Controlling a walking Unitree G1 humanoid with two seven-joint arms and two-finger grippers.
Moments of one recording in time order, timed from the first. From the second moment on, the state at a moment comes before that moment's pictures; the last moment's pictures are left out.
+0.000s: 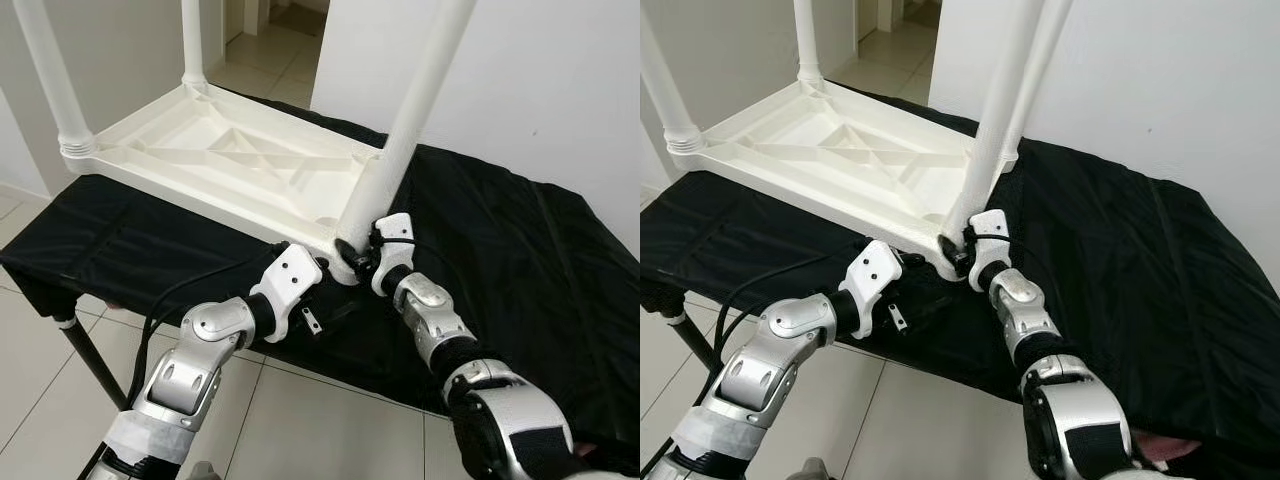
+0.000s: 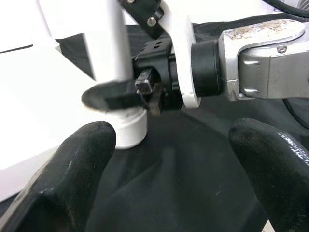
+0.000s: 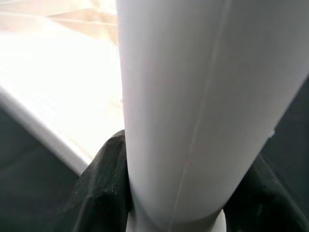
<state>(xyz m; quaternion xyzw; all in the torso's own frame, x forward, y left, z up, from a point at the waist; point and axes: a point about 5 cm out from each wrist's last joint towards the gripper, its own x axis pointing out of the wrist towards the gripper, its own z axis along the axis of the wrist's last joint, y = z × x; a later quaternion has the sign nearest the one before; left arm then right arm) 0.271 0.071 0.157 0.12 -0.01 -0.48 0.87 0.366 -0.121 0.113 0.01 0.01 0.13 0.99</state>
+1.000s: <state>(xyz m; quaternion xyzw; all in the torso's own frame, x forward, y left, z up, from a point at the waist) 0.279 0.062 0.160 0.14 -0.02 -0.48 0.87 0.330 -0.109 0.115 0.00 -0.02 -0.01 1.00</state>
